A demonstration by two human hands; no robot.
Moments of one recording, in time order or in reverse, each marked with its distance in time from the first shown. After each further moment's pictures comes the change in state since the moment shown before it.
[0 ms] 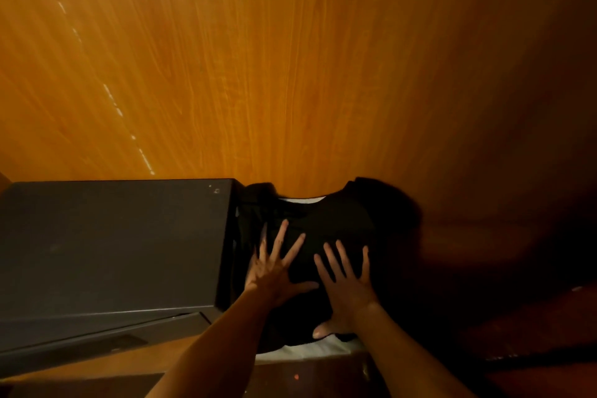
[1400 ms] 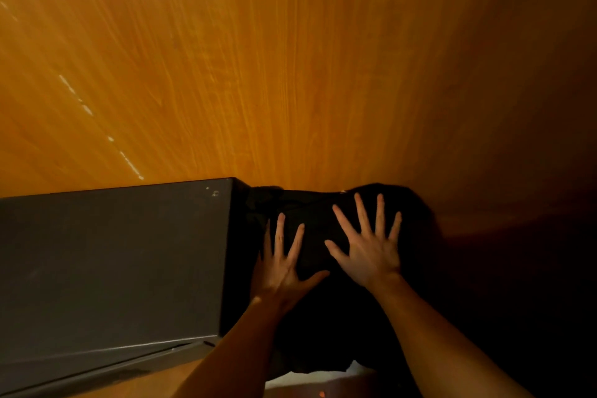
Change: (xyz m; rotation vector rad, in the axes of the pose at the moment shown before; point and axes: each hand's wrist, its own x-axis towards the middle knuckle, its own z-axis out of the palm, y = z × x) left_hand 0.026 -0.021 0.021 -0.173 0.167 -0.024; right_hand 0.087 0.025 0.000 0.280 0.297 0.311
